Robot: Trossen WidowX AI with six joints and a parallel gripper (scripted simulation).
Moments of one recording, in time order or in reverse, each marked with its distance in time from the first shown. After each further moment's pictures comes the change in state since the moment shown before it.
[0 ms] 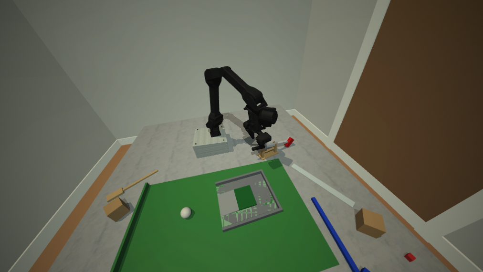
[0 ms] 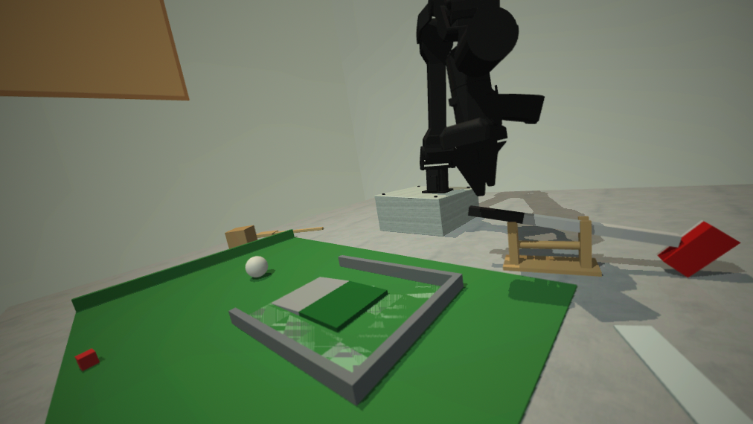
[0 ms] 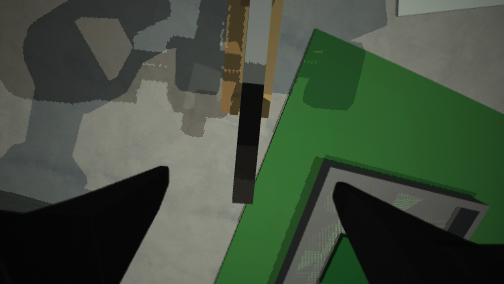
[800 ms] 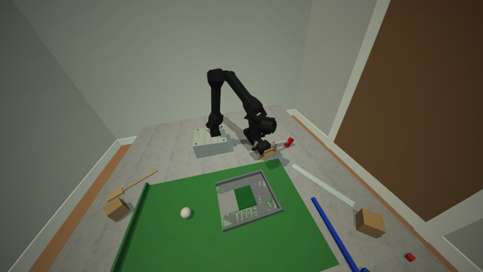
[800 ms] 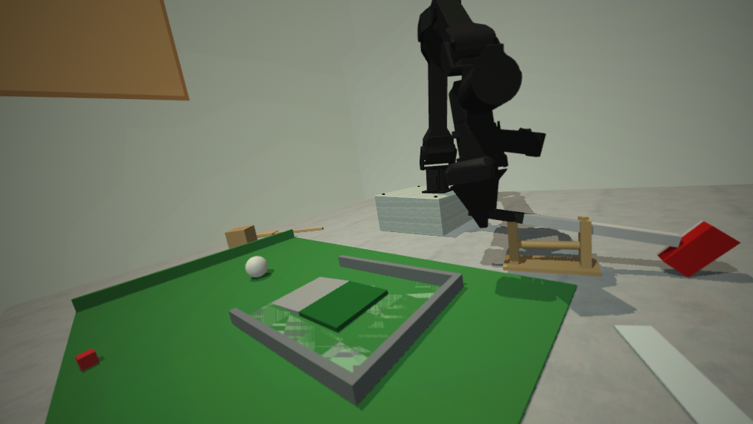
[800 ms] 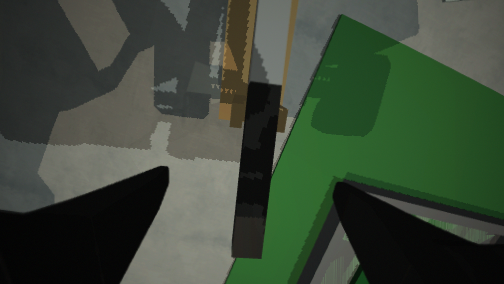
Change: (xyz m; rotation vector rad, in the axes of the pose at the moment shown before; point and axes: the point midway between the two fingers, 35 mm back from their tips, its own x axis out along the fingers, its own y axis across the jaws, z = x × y) arm 0.047 0.002 -0.004 -0.015 0.001 0.004
